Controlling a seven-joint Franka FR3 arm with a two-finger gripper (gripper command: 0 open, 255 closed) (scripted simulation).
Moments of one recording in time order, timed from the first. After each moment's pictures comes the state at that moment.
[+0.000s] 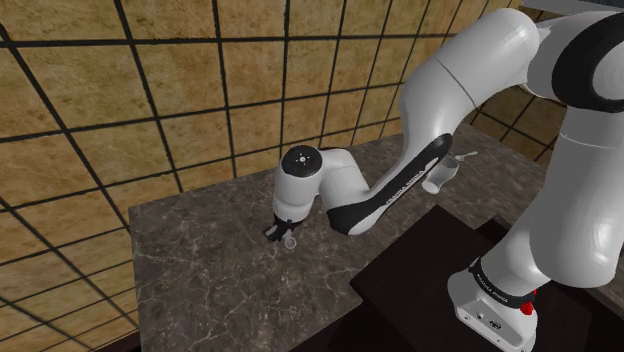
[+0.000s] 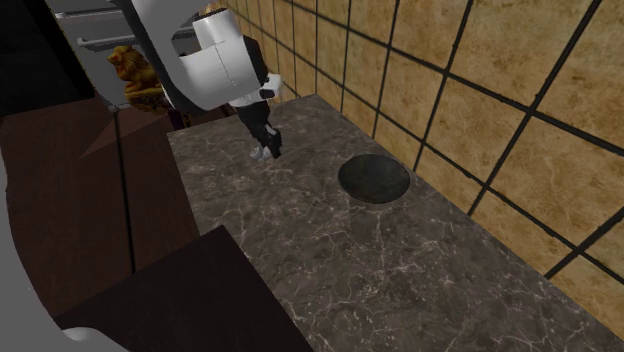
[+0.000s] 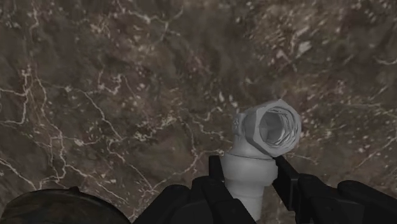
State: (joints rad) arm 0.21 0.38 0.48 -2.22 -0.72 2.55 1.21
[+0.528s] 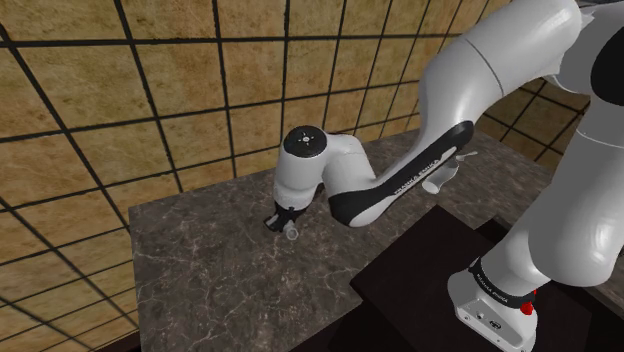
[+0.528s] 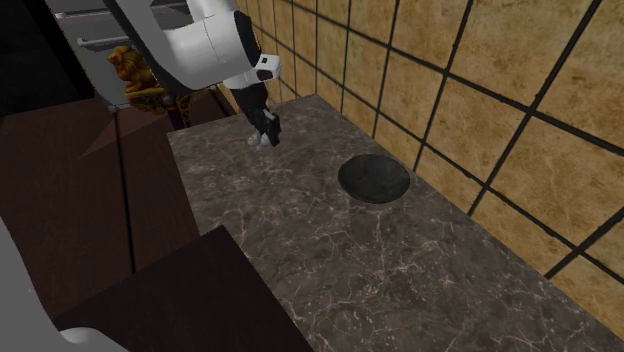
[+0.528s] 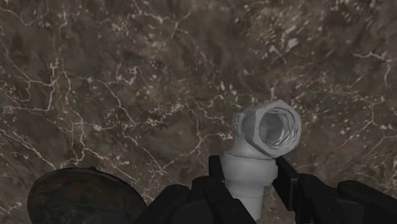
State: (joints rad) arm 0.16 0.28 0.53 -2.23 -0.61 2.49 1.12
